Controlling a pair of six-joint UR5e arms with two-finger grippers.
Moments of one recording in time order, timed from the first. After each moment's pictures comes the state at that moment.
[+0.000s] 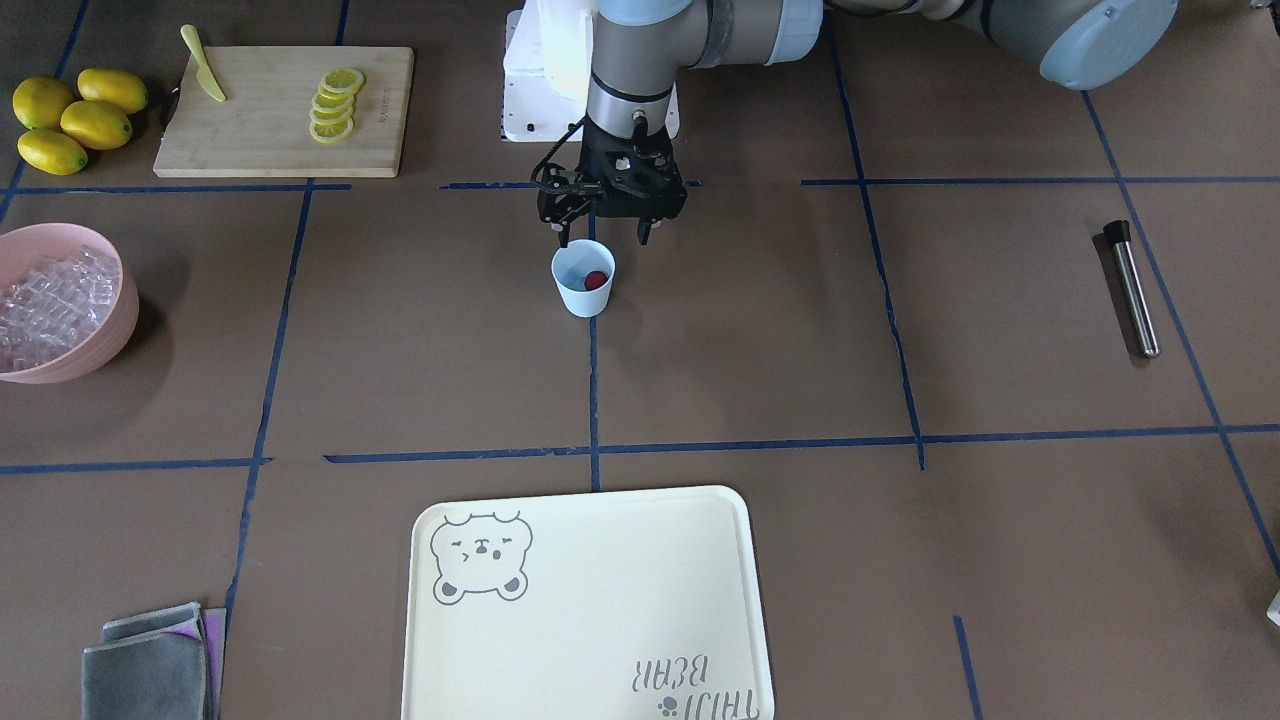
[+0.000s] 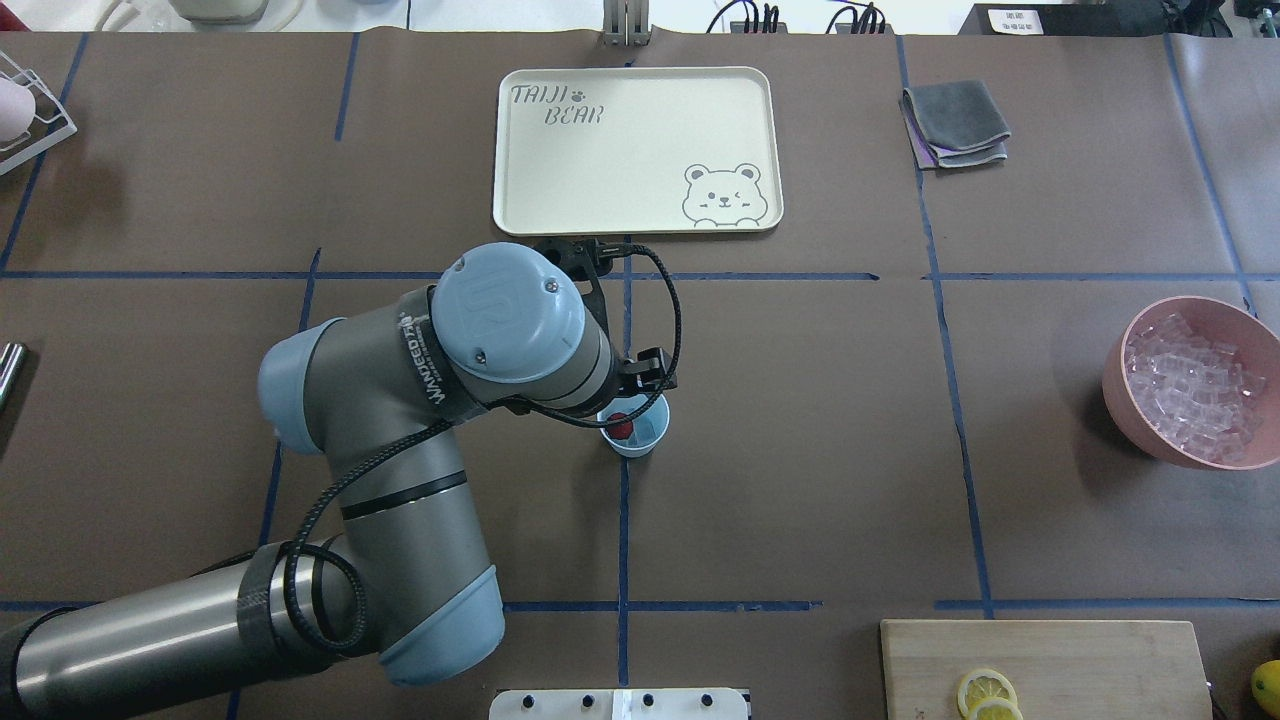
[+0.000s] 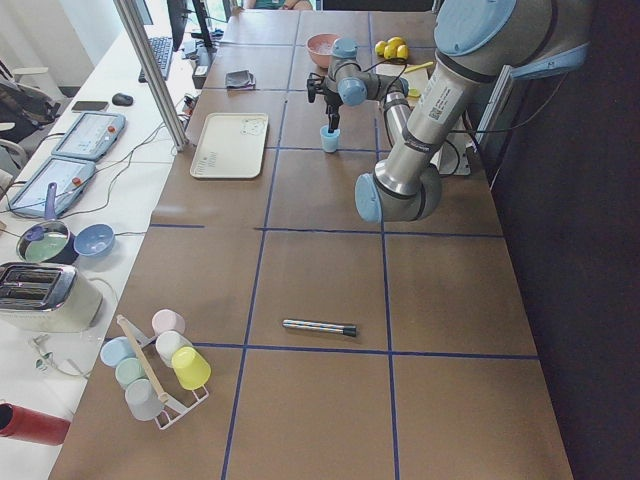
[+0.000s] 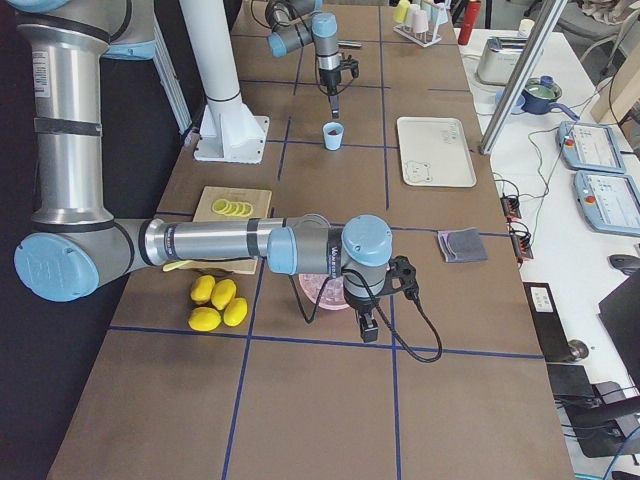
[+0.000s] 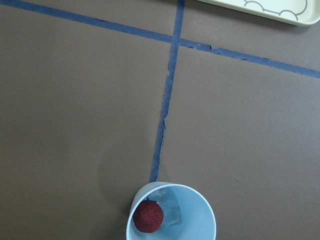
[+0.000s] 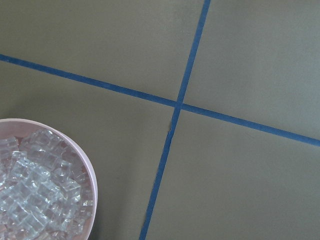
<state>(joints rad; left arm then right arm) -0.45 -2.30 -1.80 -1.54 -1.77 -1.40 1.61 -1.61 1.70 -1.63 2.34 -0.26</state>
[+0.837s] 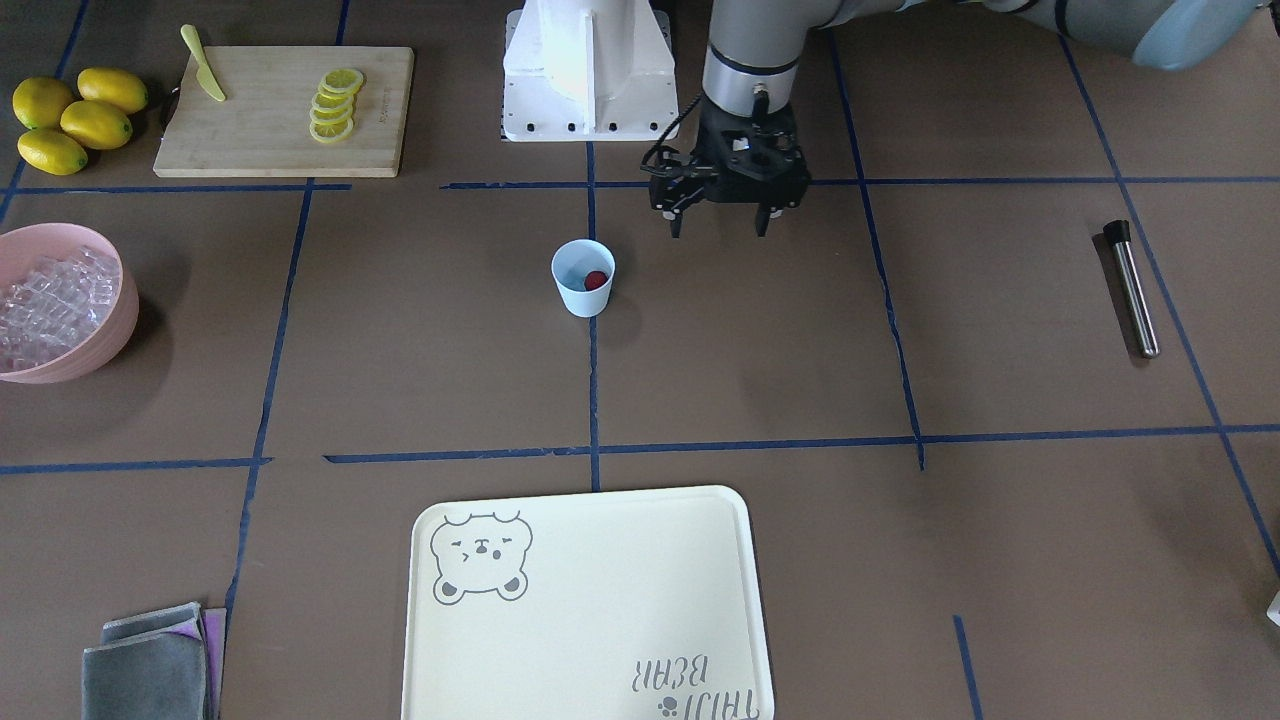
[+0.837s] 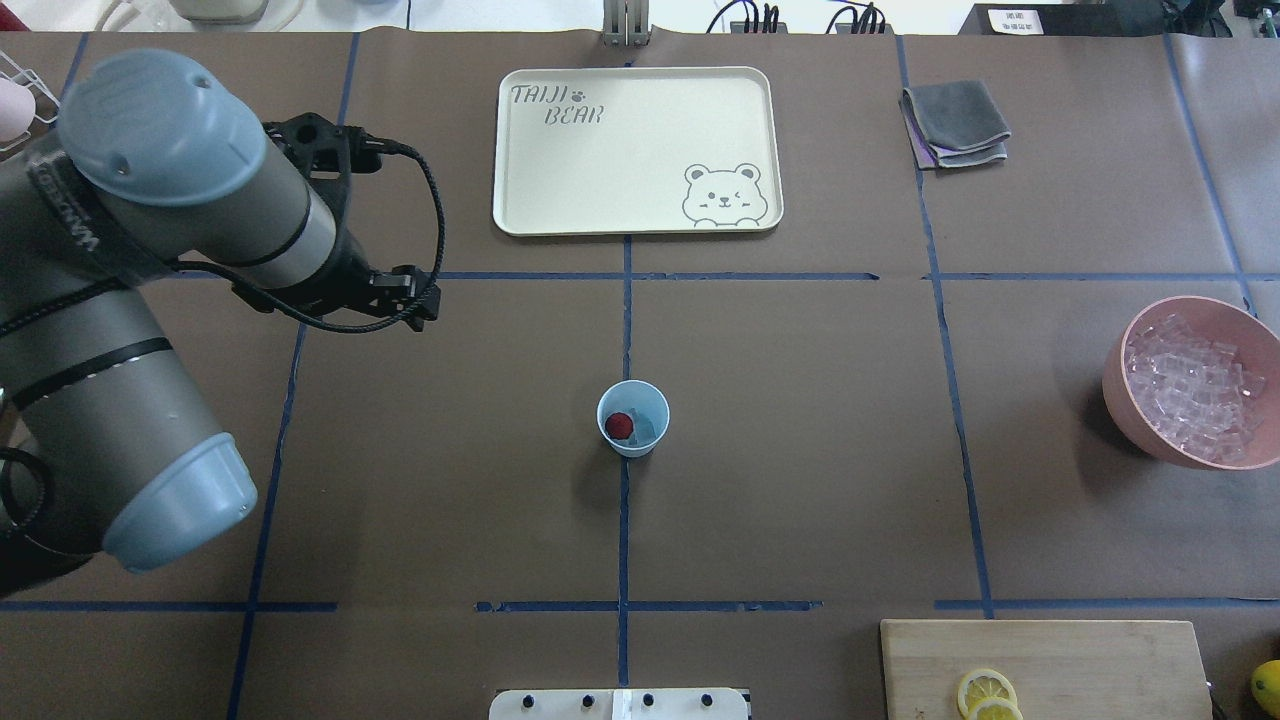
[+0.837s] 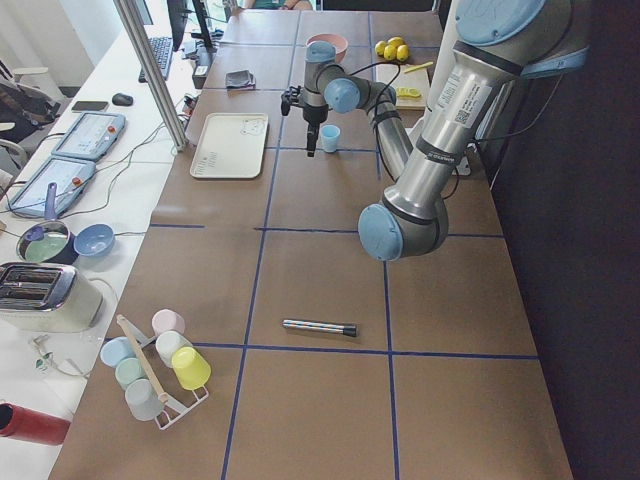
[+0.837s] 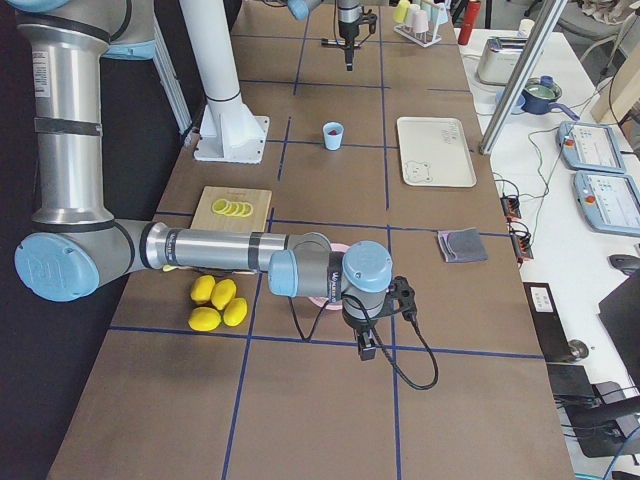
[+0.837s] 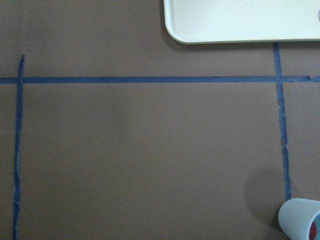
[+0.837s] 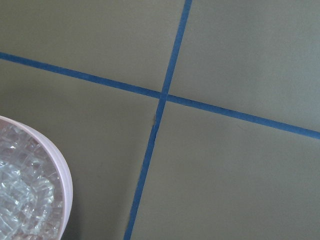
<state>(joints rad) -0.75 -2.06 -2.05 -1.30 -1.98 -0.95 1.61 -1.61 1.60 -1.54 2.35 -0.25</state>
